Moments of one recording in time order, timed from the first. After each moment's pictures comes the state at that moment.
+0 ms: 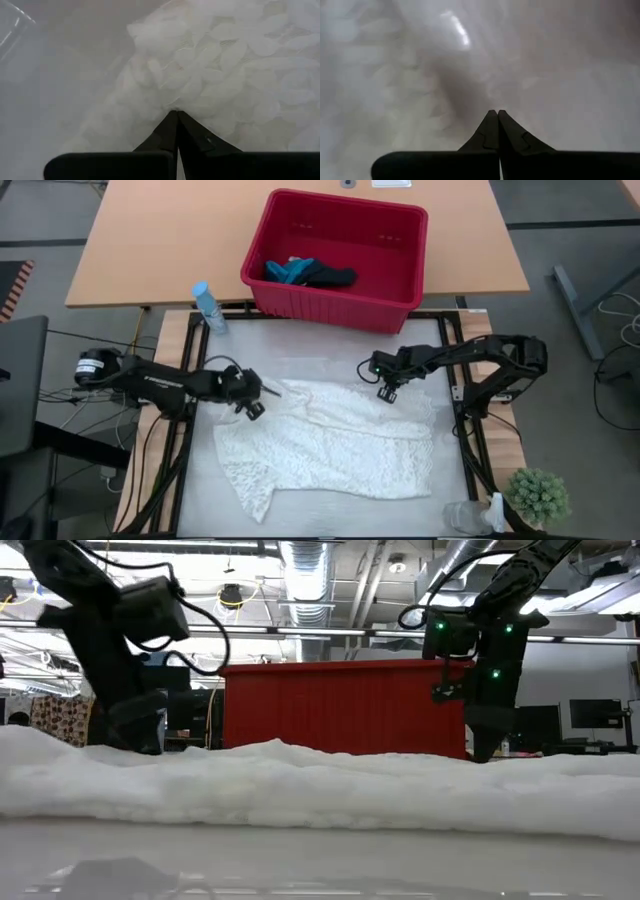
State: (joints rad) left arm 0.11 1.26 0.44 -0.37 -0.30 -0.50; right arm -0.27 1.48 0.76 -0.62 0.29 0.21
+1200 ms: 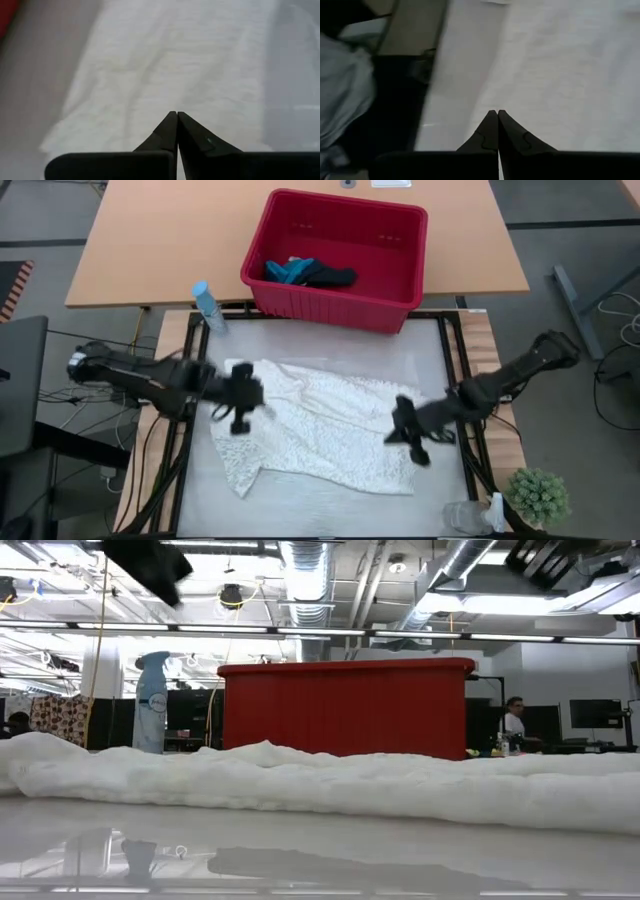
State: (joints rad) left arm -0.24 1.12 1.03 -0.82 -0.21 -0.19; right arm 0.50 1.08 0.89 -0.48 0.09 0.50
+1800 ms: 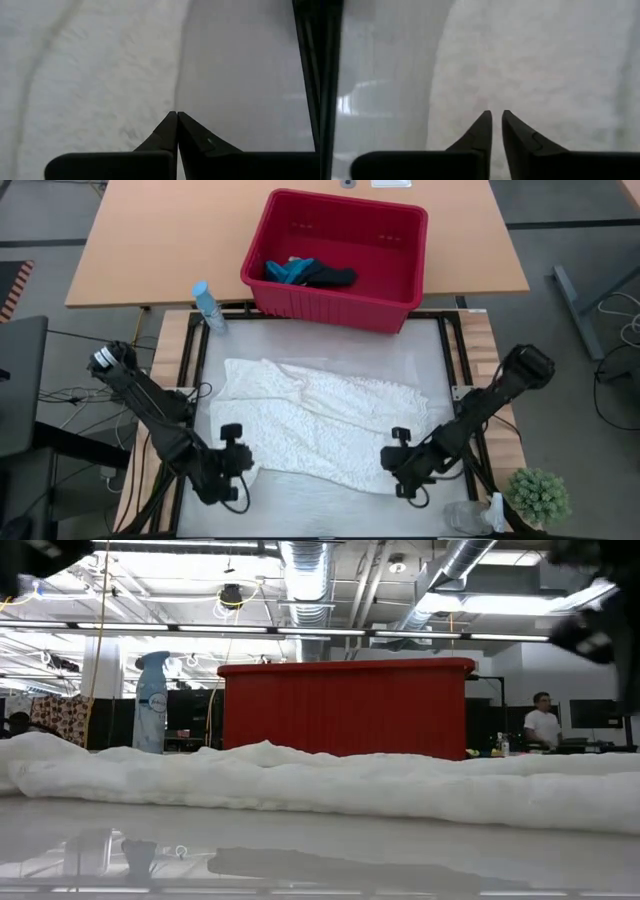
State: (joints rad) left arm -0.82 1.40 1.03 -0.77 -0.43 -0.74; right arm 0.71 1.50 0.89 -0.49 0.25 0.72
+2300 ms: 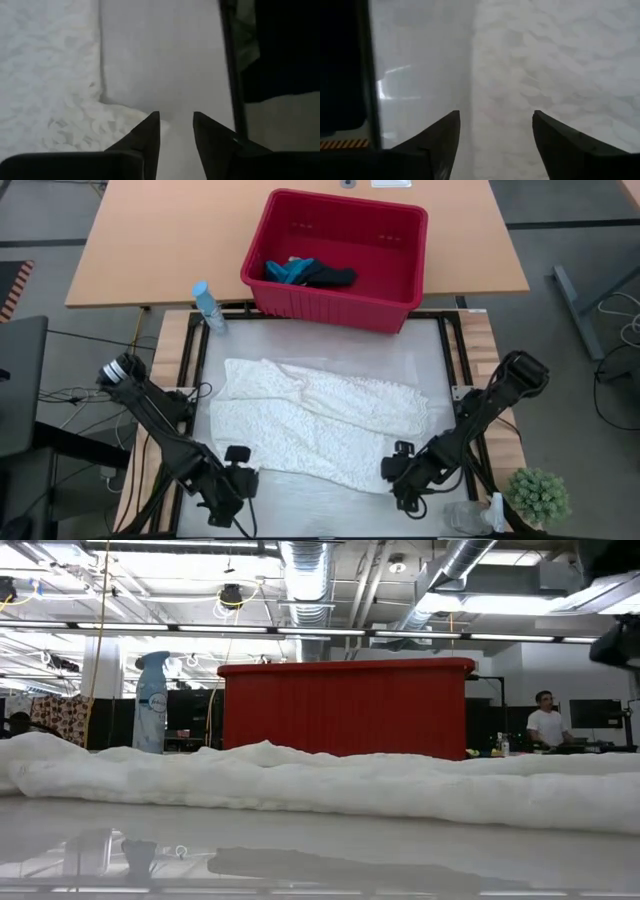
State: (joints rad) left arm -0.80 1.56 1.30 -0.91 -0.09 -0.66; right arm 0.74 1.57 0.95 -0.49 0.10 0.86
